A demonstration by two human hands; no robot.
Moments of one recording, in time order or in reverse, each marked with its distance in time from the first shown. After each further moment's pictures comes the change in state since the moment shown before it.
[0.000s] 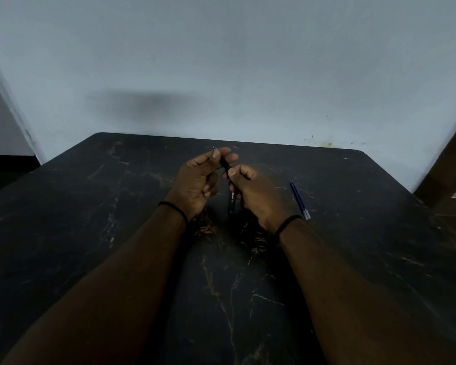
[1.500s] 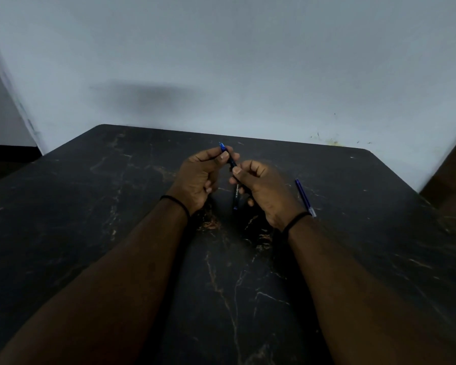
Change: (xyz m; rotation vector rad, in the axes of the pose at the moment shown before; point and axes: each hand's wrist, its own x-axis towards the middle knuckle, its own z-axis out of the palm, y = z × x) left_hand -0.004 0.002 -0.004 0.051 0.031 -0.014; right_hand 0.003 0.005 -0.007 0.074 -0.023 0.044
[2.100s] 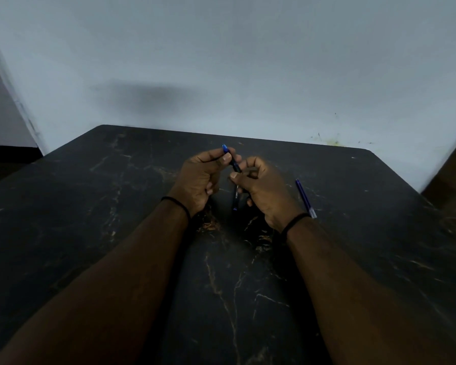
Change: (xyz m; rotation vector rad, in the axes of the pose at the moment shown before) left_hand 0.001 -0.002 0.002 0.012 0.011 0.006; right_hand 0.000 -0.001 0.003 -0.011 0.058 -0.037
